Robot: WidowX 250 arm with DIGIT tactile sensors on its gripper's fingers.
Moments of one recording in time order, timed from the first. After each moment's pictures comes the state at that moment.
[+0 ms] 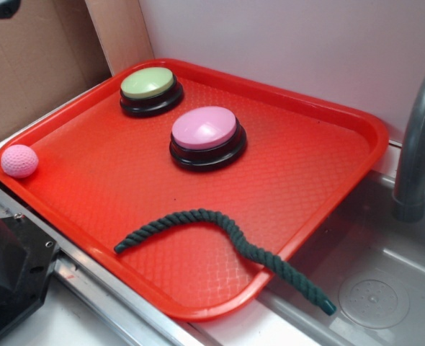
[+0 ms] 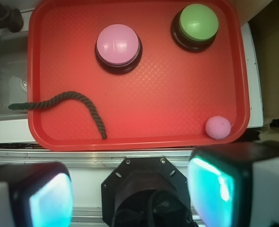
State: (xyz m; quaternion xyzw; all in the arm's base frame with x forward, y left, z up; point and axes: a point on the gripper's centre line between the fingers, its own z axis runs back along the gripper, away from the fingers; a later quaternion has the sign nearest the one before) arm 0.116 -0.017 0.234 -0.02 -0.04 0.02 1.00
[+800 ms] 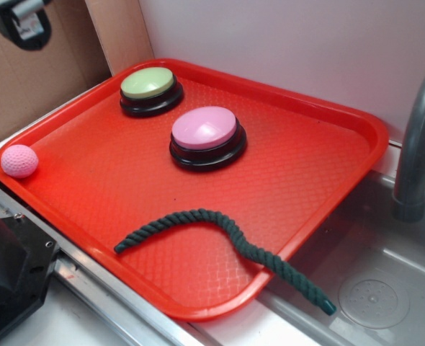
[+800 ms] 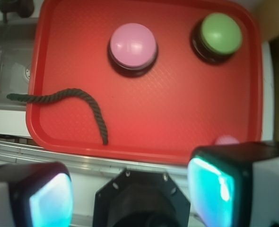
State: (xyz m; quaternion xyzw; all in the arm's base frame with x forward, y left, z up) arm 0.137 -0.032 0.208 -0.01 -0.05 -0.08 1.00
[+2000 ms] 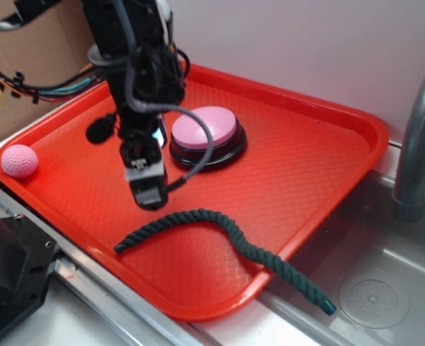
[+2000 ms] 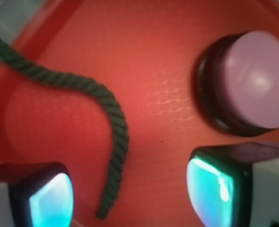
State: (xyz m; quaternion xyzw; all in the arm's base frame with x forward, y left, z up) arm 0.179 -0.083 0.071 0.00 -0.04 -0.32 0.95
